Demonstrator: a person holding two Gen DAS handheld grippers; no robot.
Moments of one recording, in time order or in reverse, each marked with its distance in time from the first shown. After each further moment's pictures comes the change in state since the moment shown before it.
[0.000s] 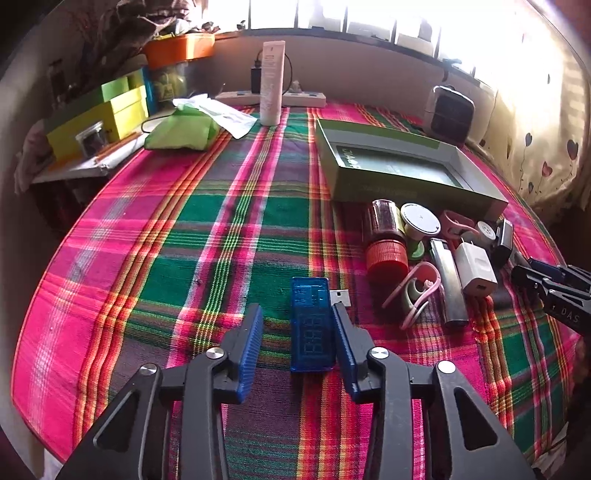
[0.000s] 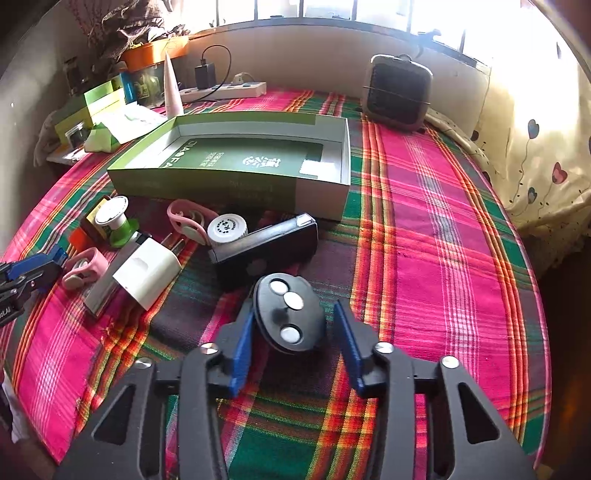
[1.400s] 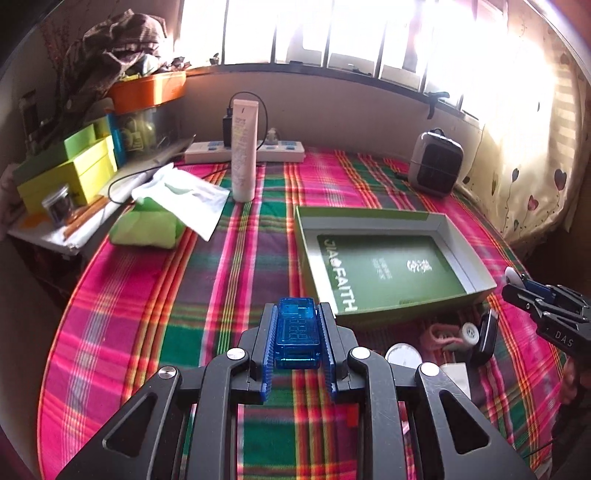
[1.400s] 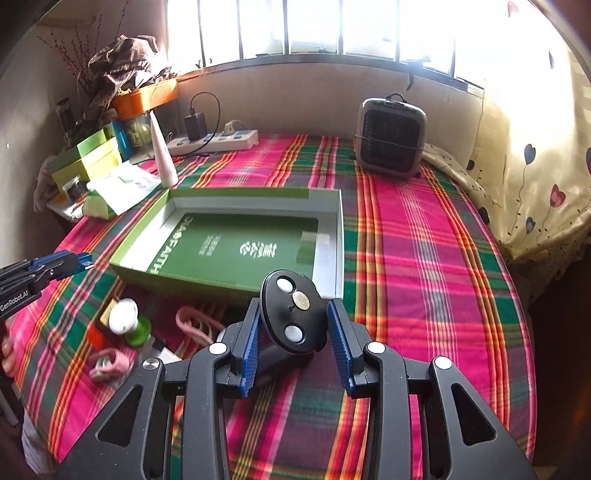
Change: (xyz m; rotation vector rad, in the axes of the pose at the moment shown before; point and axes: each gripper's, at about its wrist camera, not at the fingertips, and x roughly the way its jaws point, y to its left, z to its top) left arm 0.009 -0.003 0.105 0.047 -0.093 -0.099; right arm -0.011 -0.009 0.067 0.075 -0.108 0.022
